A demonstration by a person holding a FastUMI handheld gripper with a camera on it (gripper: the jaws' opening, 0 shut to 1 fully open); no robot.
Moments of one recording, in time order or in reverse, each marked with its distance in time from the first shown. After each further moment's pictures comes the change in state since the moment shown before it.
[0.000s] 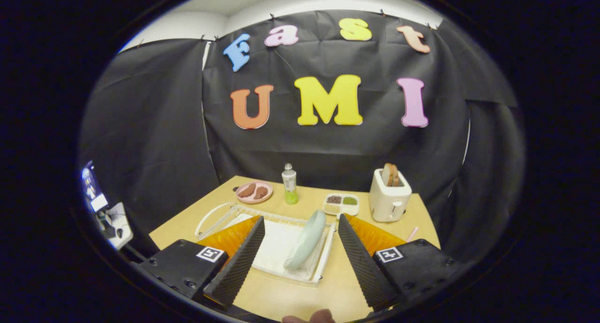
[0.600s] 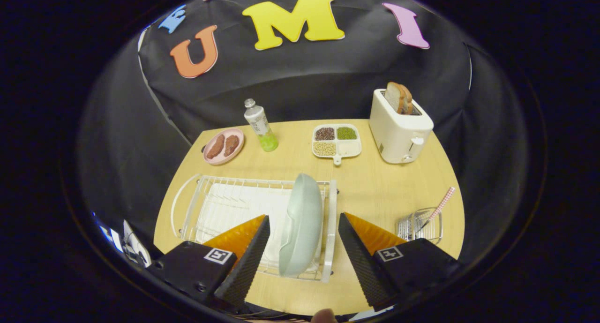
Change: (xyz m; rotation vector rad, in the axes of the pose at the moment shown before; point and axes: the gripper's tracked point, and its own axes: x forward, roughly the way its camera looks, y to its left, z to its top) arm 0.138 -0.026 -0.034 0.201 0.464 -0.101
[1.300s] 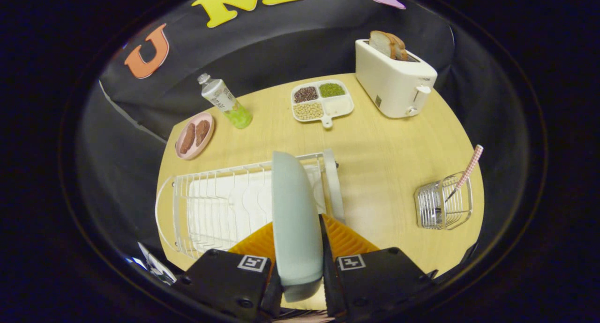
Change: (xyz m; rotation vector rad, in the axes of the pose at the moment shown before) arm 0.061 0.001 -0.020 0.173 0.208 -0.058
